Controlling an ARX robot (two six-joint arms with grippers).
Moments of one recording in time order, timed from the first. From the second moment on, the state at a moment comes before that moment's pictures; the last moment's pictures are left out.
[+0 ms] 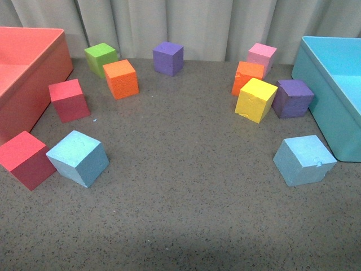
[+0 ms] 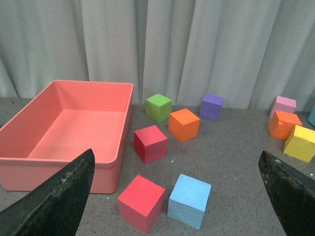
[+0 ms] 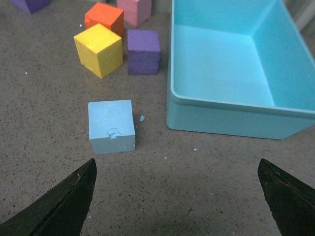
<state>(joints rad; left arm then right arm) 0.00 0.00 0.02 0.00 0.00 0.00 0.01 0.86 0.19 0.19 0.02 -0.13</state>
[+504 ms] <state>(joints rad) 0.00 0.00 0.02 0.00 0.00 0.00 0.09 1.64 0.62 0.12 -0.03 -0.05</state>
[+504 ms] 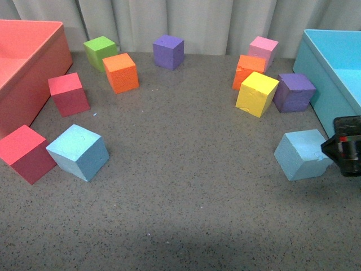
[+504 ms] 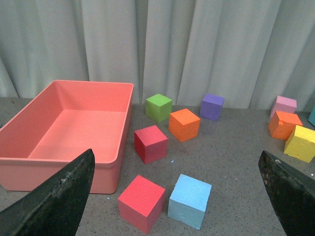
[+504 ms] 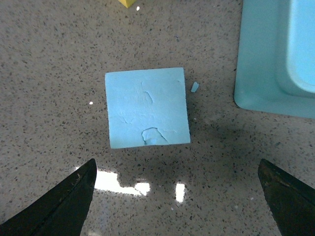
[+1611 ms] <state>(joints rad) 0.00 0.00 0.02 0.00 0.00 0.00 0.13 2.07 0.93 0.04 -0.03 0.03</state>
